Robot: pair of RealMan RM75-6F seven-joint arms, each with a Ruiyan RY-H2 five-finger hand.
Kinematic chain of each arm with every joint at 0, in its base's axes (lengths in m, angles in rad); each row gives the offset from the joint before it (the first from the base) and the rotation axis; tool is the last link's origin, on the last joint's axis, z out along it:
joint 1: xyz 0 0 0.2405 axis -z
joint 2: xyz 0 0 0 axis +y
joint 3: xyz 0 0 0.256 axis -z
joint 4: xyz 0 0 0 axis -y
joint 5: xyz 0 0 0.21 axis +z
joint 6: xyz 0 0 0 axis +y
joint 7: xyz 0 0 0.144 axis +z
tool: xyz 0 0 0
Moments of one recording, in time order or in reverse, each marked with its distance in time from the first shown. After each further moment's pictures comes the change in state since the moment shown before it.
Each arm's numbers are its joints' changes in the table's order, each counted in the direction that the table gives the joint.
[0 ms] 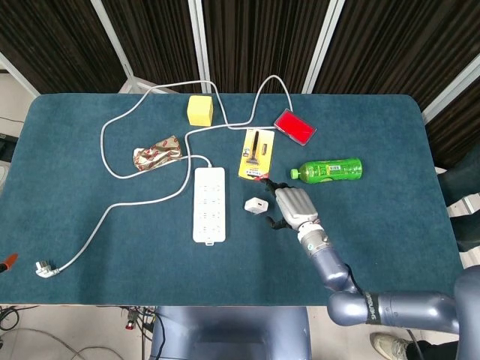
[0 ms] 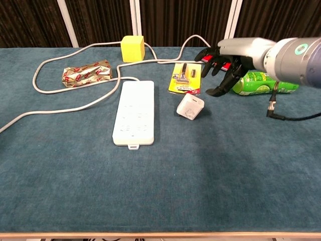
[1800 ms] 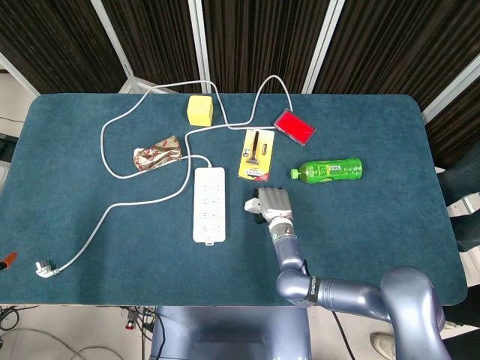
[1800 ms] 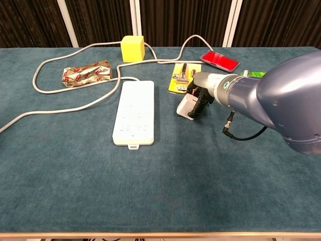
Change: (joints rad) left arm 0.015 0.000 0.007 -0.001 -0.037 -0.041 0.017; right arm -0.089 -0.371 -0.172 -0.433 0.301 -0.052 -0.350
